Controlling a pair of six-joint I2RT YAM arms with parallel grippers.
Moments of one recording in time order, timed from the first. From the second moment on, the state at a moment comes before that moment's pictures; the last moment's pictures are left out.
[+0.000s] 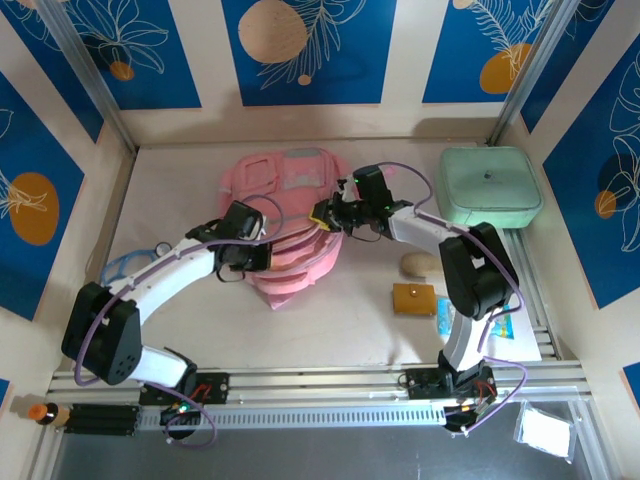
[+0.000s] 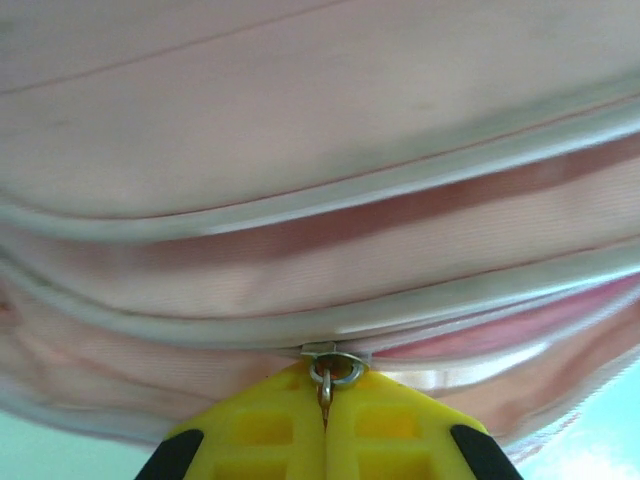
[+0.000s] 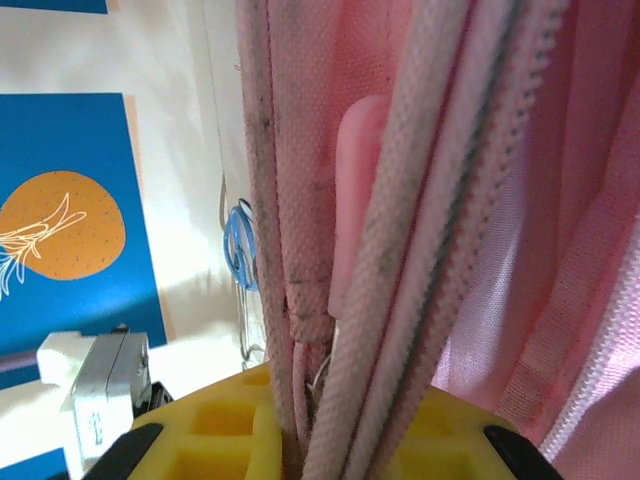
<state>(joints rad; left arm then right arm) -0.49 1.41 0.95 -0.63 0.12 -0.41 0.45 1.80 1.15 -0.02 -0.71 1.01</state>
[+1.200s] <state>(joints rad) -0.67 1.58 1.08 -0.42 0.32 -0.50 0.51 1.57 0.95 -0.03 -0.34 1.34</state>
